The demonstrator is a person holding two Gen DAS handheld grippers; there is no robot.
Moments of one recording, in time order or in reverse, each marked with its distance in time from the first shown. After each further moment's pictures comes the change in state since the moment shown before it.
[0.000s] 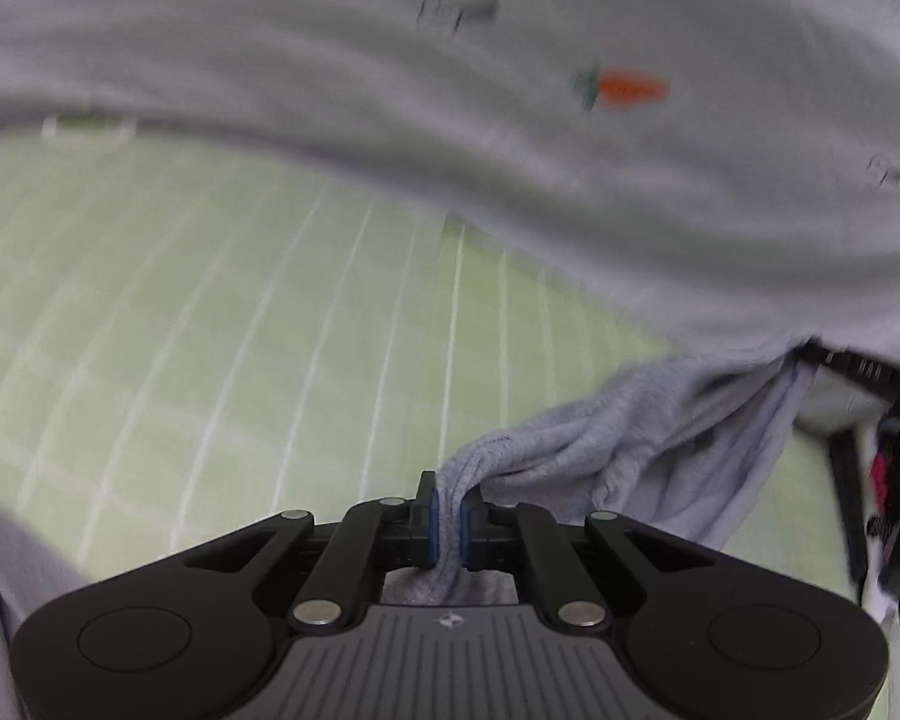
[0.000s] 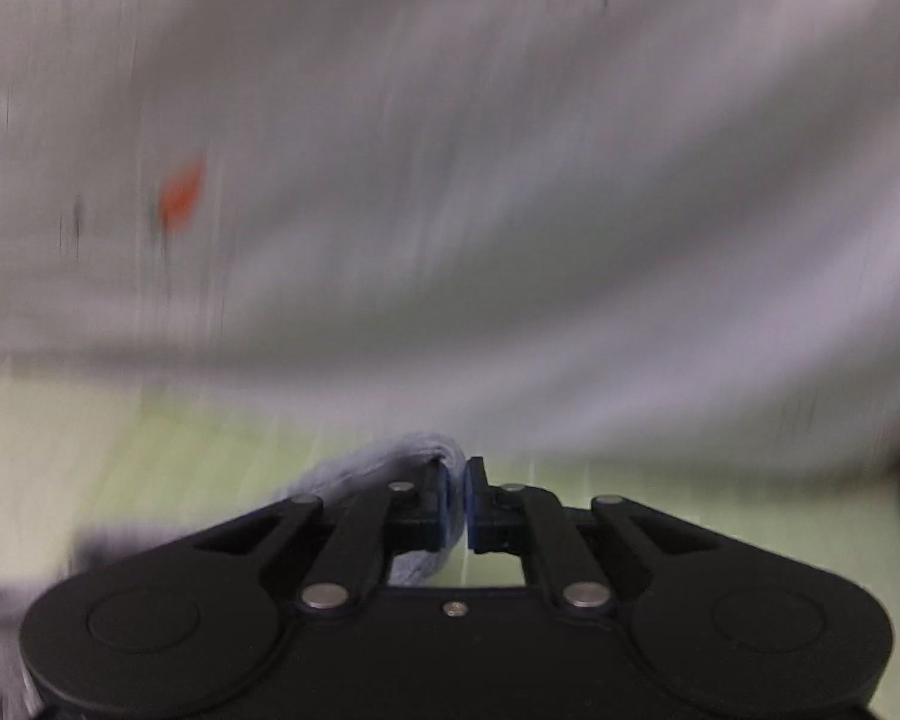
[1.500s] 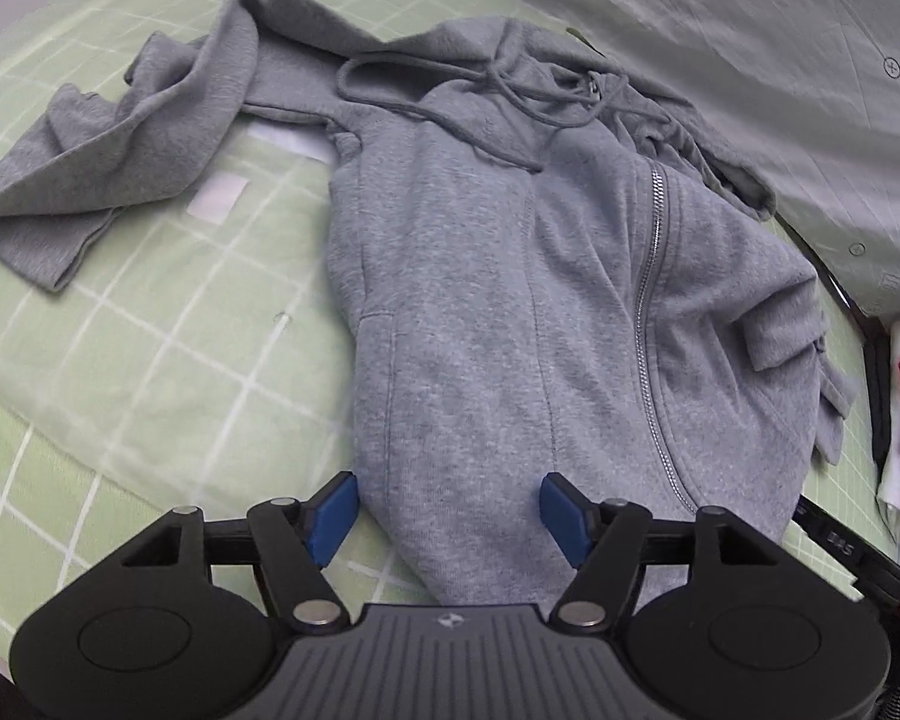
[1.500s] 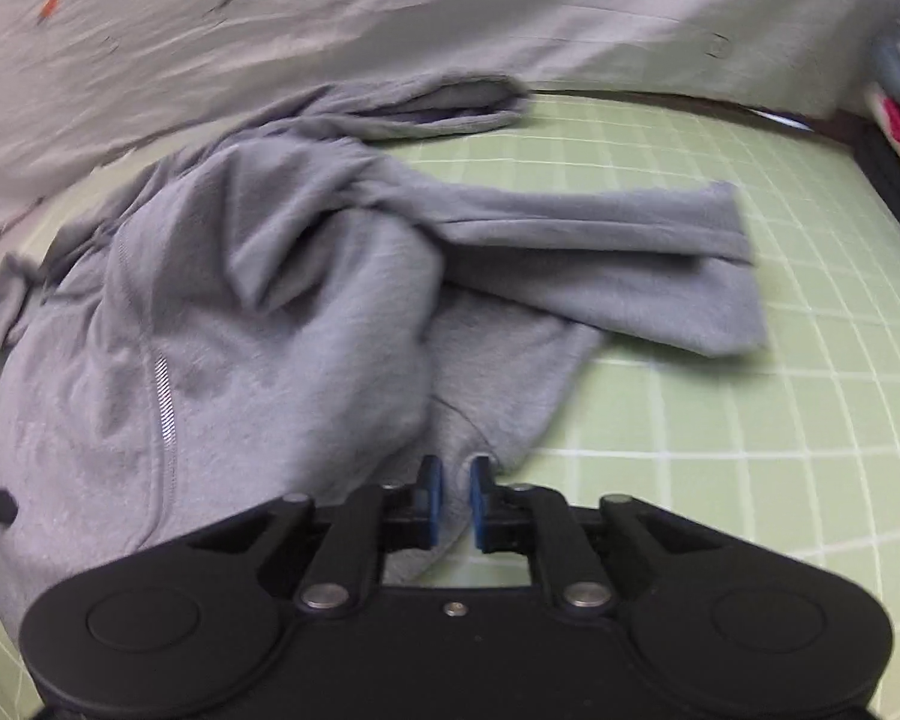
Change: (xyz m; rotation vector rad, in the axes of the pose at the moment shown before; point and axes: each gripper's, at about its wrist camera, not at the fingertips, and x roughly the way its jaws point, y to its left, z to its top) left arm -0.125 -0.016 -0.211 -0.214 0.239 0.170; right arm -0.184 -0.010 -0.244 0.076 0.334 0.045
